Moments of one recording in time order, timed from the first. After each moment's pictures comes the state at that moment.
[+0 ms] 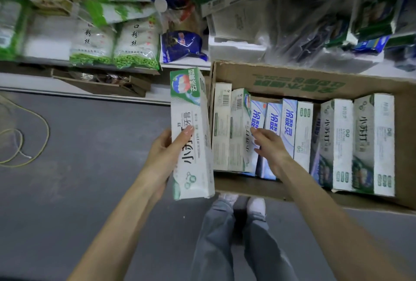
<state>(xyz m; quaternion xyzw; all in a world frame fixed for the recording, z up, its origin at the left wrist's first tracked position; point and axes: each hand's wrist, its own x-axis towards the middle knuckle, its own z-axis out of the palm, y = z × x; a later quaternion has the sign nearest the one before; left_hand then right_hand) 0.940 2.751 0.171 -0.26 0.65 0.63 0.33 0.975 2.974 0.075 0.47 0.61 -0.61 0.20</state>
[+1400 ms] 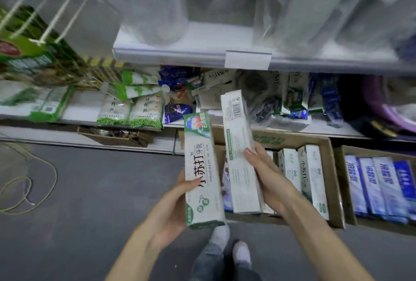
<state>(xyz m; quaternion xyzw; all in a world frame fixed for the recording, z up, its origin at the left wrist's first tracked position) 0.978 2.783 0.318 -0.26 0.42 0.73 0.46 0.993 2.990 0.314 0.28 0.51 -0.80 0.17</state>
